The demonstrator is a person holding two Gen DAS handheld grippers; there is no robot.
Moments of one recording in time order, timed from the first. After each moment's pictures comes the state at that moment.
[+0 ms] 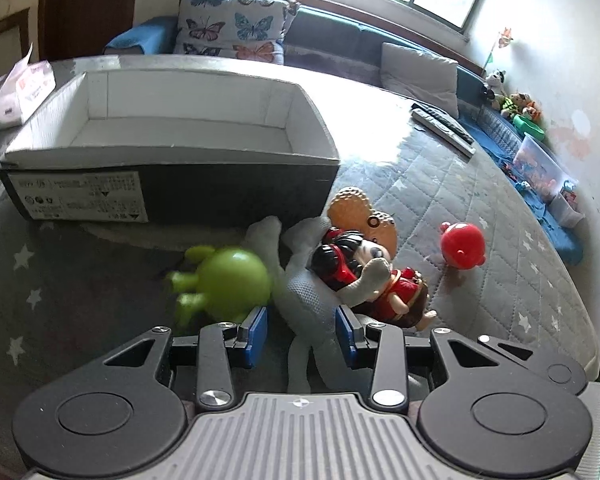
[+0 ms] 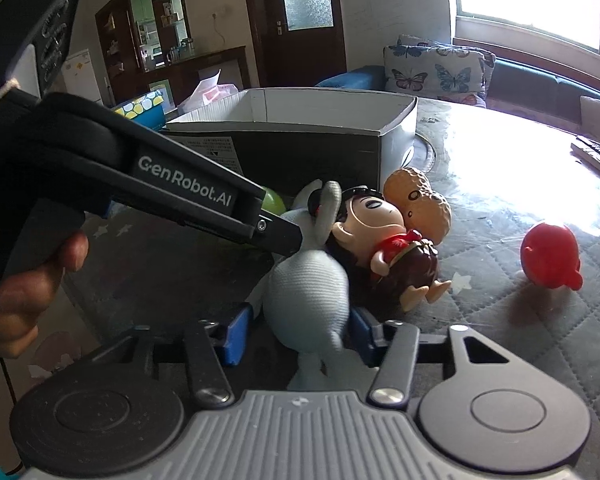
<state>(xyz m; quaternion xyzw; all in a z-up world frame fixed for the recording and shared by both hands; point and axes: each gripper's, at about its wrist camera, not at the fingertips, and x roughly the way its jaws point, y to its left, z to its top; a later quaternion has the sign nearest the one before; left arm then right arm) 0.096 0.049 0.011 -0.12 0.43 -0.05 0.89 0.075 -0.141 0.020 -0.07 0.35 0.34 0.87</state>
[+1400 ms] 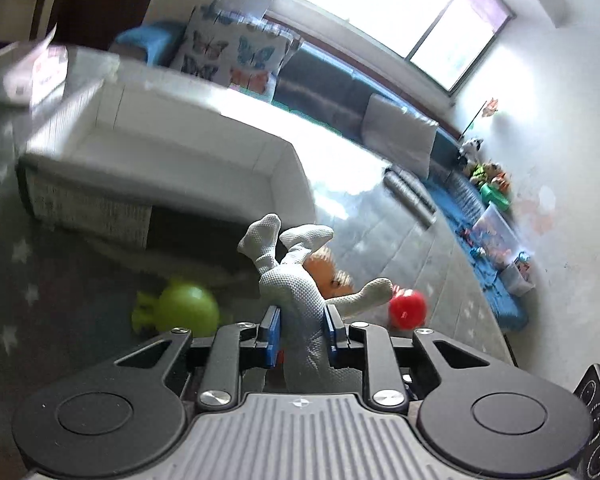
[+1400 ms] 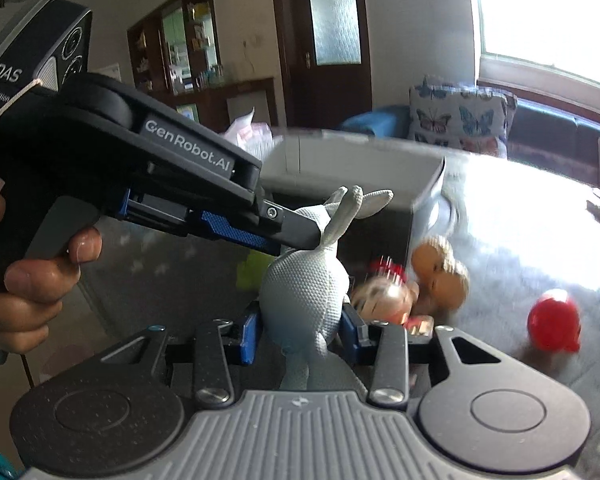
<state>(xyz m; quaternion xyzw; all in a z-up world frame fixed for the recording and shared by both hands) 0.076 0.085 0.058 -0.23 0.36 -0.08 0.90 0.078 -0.126 0.052 -0.07 0.29 0.38 0.87</state>
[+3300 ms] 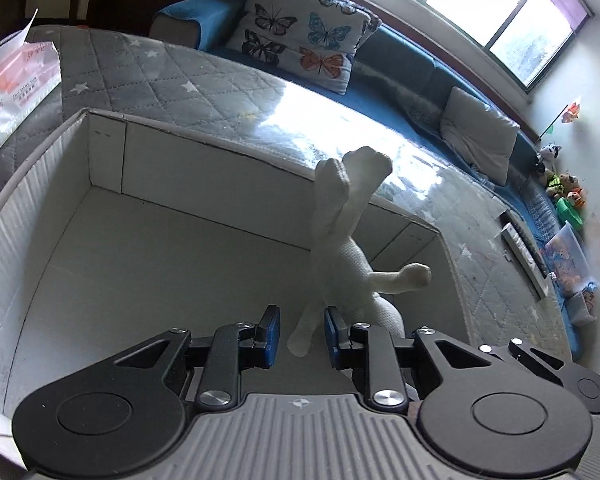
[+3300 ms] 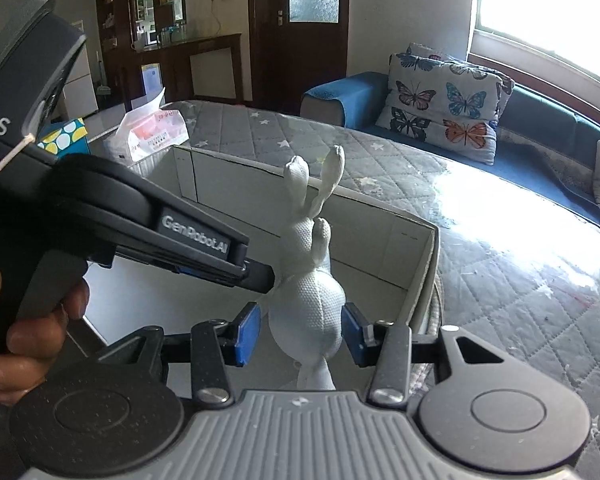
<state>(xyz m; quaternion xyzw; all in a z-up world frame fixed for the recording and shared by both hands) 0.275 0.157 0.006 -0.23 0.43 0.01 0.87 0.265 -0.024 0.031 -0.13 0.35 0.33 0.87</state>
